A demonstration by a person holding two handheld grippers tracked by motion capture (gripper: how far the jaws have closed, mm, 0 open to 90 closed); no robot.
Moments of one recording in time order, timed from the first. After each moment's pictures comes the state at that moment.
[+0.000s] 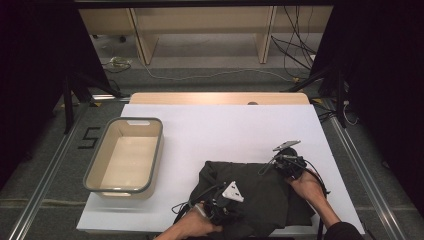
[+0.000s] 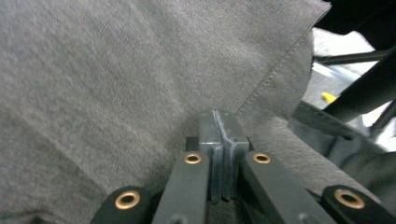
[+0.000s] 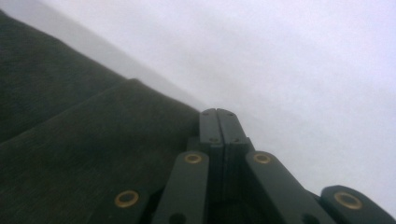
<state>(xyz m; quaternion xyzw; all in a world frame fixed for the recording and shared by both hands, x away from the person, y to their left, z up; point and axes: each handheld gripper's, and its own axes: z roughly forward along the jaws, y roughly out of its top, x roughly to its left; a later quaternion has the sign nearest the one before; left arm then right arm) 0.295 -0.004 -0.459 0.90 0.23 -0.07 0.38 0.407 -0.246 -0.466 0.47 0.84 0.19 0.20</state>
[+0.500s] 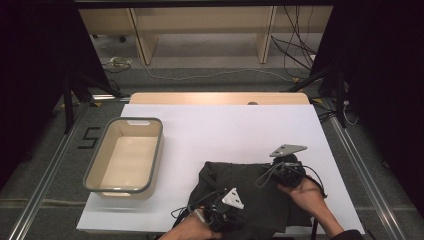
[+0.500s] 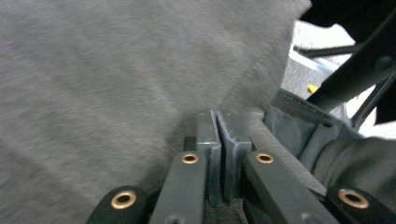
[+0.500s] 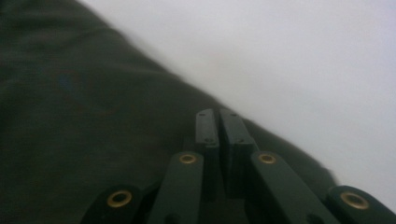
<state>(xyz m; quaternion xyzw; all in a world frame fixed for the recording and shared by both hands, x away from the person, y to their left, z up) 0.280 -0.008 -0.463 0.91 0.20 -0.06 0.36 0.355 -0.217 -0.416 0.40 0.85 0.30 0.17</state>
